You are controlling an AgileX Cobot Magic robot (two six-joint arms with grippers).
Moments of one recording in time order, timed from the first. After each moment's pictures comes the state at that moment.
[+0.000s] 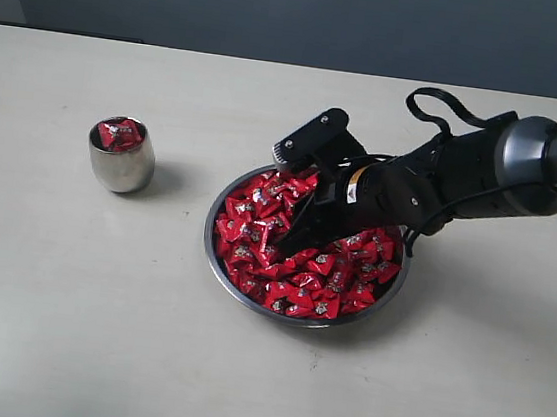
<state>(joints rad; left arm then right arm) 0.12 0.00 0.00 0.05 0.29 -0.02 0.74 1.93 -0.97 -0.15 0.06 -0.10</state>
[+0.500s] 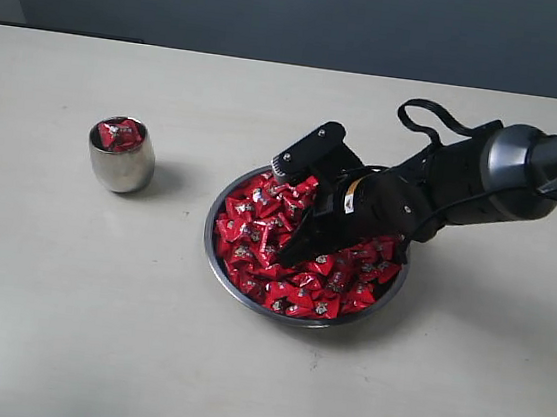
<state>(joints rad) 0.12 0.00 0.00 0.05 0.29 -0.02 0.74 1.97 -0.97 -0.15 0.06 -0.10</state>
